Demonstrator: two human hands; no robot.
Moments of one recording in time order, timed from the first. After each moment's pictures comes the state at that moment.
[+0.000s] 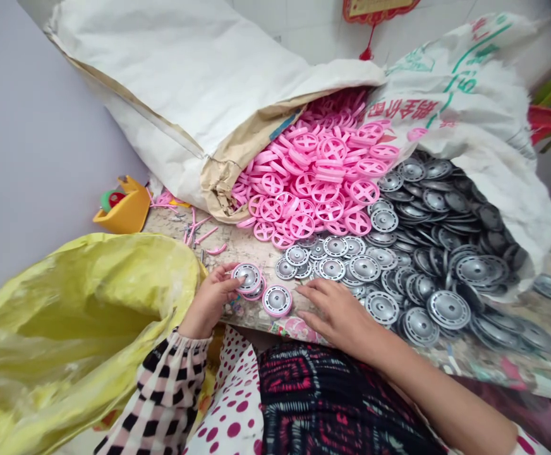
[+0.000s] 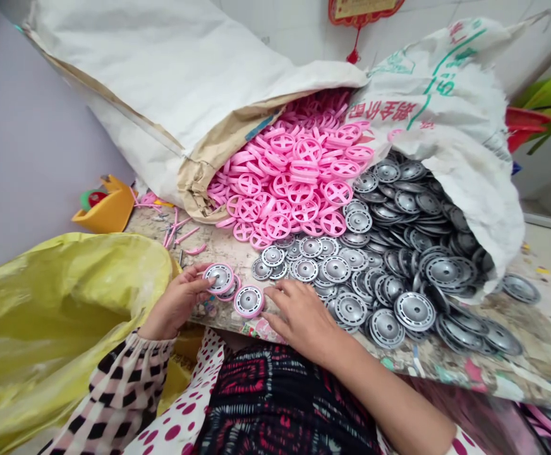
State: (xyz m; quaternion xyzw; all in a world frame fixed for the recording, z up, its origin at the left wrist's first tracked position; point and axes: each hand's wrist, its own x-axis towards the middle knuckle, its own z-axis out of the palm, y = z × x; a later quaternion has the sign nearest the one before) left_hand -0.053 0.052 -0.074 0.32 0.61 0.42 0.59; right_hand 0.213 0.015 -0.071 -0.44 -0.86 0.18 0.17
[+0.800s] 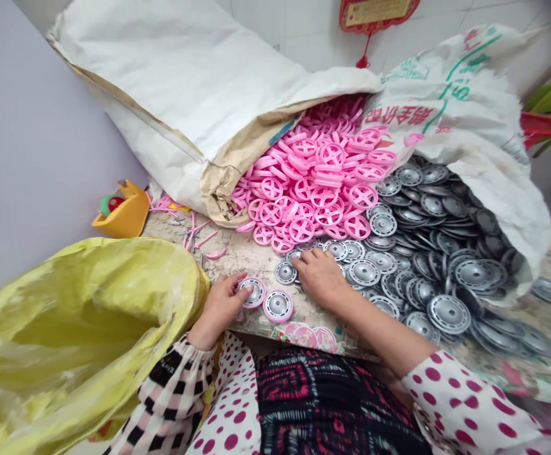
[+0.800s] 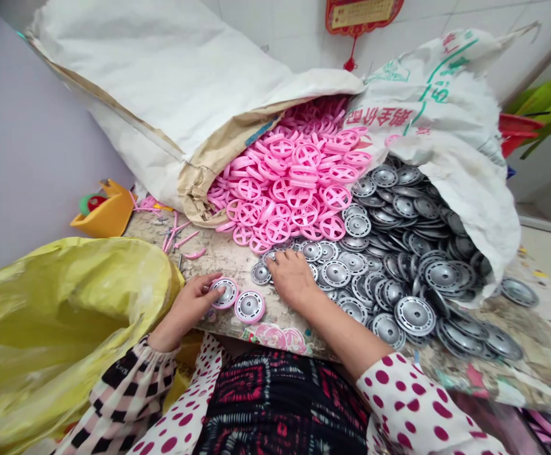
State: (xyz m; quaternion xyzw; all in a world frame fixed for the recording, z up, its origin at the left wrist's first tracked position) left_hand -0.058 0.051 -0.102 0.59 0.70 0.24 0.32; right_hand 0.190 0.091 -0.094 -0.50 -0.86 -0.03 0.07
